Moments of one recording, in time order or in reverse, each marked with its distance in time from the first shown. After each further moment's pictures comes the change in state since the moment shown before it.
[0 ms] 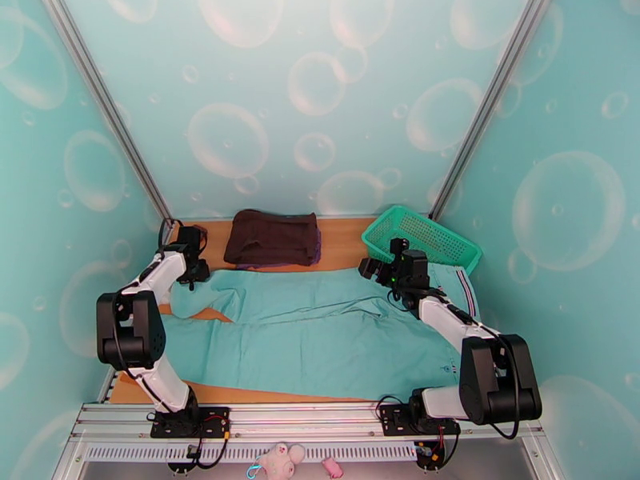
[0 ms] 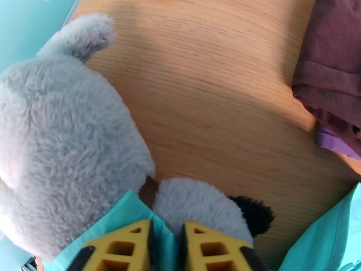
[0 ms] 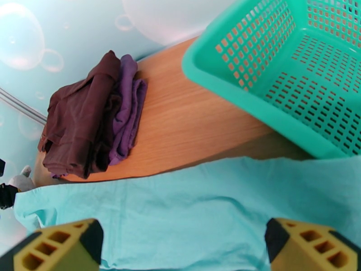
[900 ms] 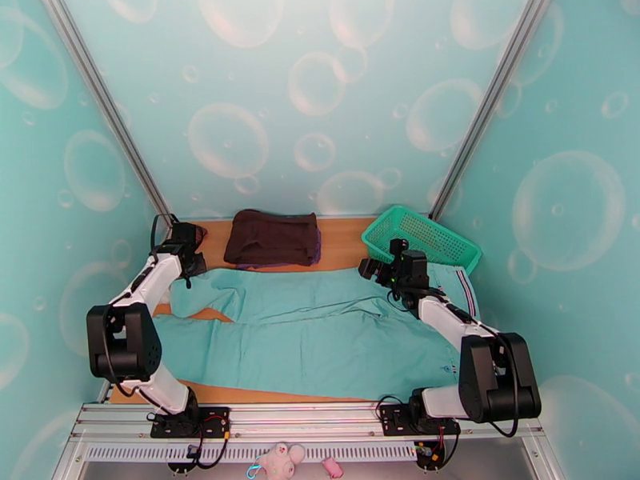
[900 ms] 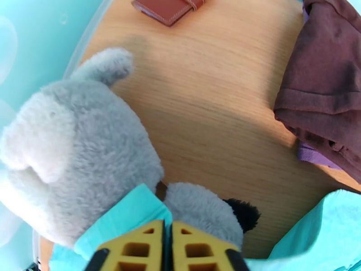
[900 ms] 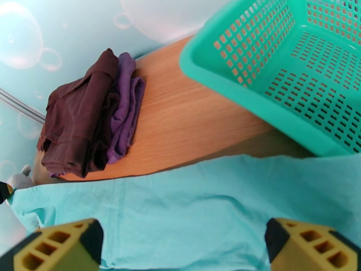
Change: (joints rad) left arm -0.008 -0.117 -0.021 0.040 -0.028 -0.001; right arm 0.000 0.009 0.000 -0.001 0.000 0.000
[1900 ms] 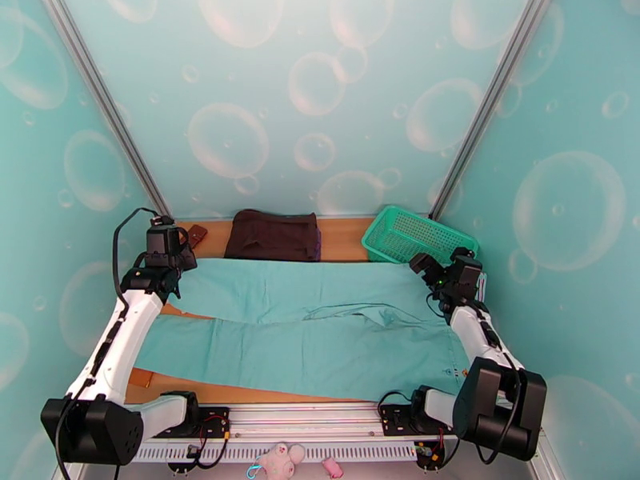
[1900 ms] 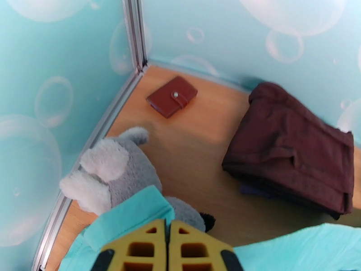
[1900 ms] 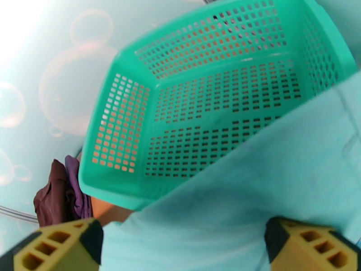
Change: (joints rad) left arm -0.056 -0.404 -0.116 0.074 -0.046 -0.041; right arm -0.389 -0.156 0.002 -0.120 0.032 0.151
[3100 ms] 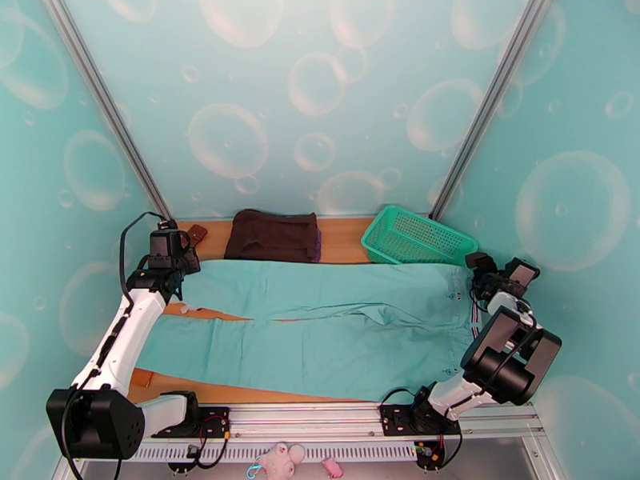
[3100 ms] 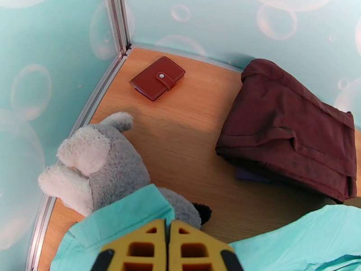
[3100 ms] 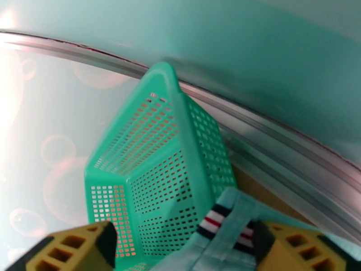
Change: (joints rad) left arm 0.014 0.006 -0.049 0.052 0.083 0.024; right arm -0.395 0.351 0.210 0.073 -0.217 0.202
